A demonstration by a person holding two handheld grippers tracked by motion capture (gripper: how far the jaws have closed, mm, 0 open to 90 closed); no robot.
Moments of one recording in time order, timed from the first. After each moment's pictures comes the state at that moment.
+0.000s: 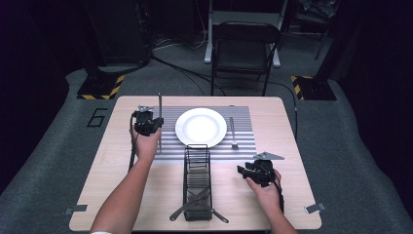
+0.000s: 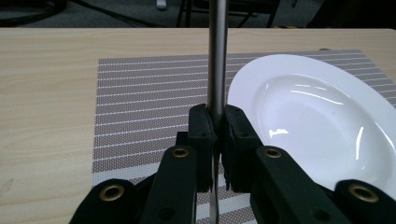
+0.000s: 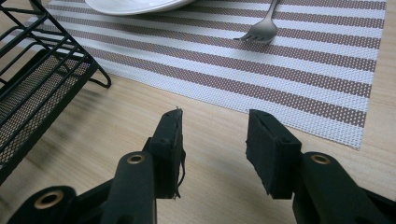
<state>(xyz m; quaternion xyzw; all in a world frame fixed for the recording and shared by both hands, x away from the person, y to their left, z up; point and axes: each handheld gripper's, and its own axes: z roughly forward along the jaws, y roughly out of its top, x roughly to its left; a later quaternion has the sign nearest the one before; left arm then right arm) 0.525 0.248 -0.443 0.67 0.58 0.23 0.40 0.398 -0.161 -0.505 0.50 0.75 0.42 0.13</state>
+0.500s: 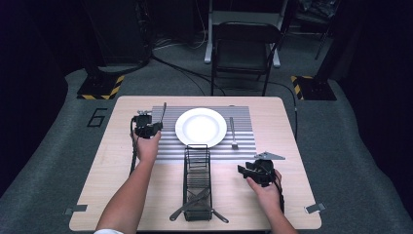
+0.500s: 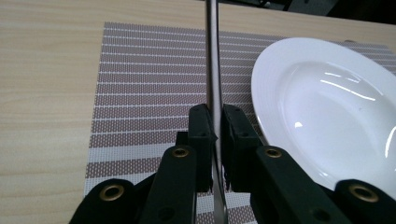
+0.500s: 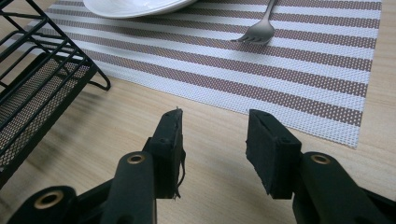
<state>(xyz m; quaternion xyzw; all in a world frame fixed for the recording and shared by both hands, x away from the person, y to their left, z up) 0.532 0.252 -0.468 0.65 0.62 0.20 0.39 0.397 -0.163 -0.505 0.51 0.74 0.42 0.13</state>
